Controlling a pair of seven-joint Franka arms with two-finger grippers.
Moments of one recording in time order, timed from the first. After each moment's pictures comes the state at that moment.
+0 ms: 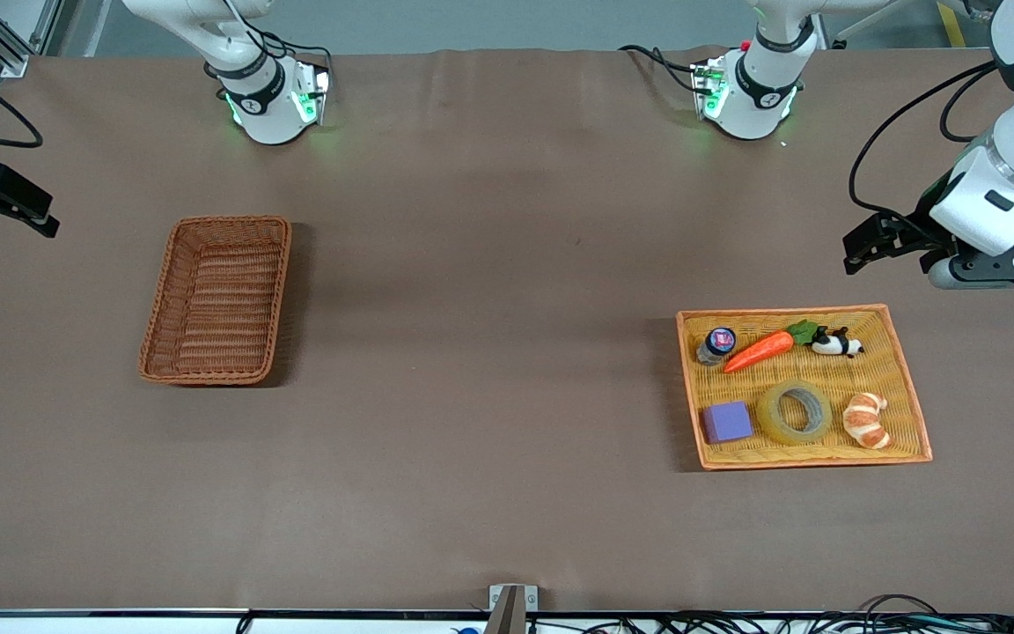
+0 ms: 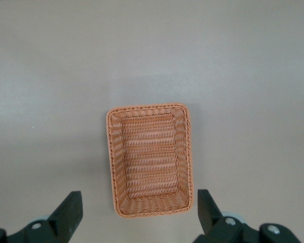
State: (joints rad) left arm -0.03 0.01 -0.11 -1.66 0.00 1.72 -0.14; right arm 0.01 -0.01 -0.02 -1.48 -0.04 1.51 0.05
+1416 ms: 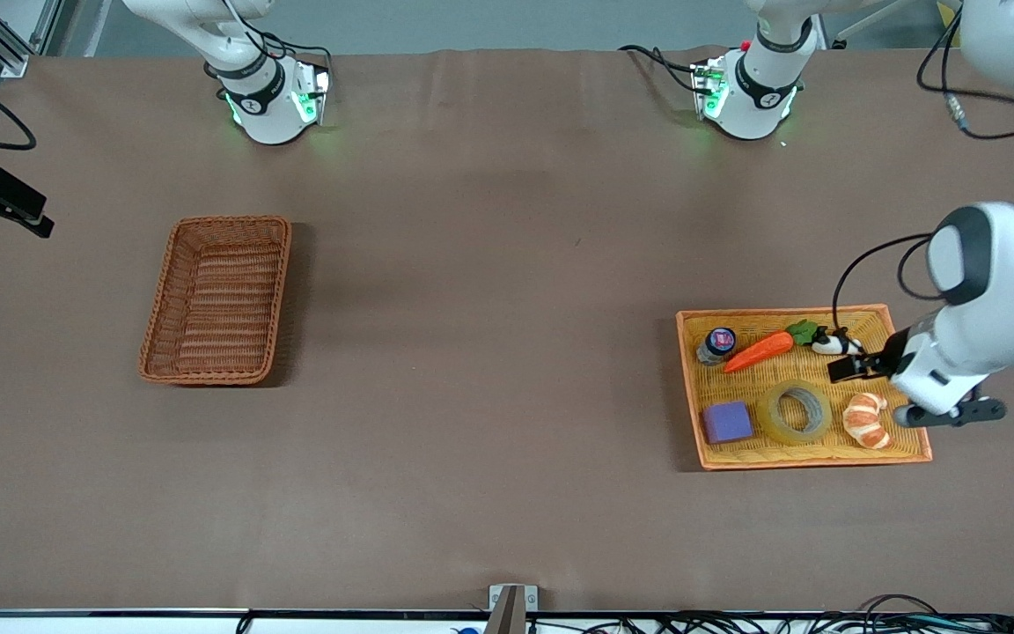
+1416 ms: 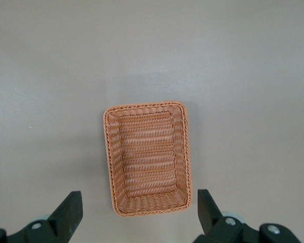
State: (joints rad) left arm 0.09 0.46 -0.11 -1.68 0.09 2.09 -0.10; right arm 0.00 0.00 -0.02 -1.48 -0.04 1.50 0.05
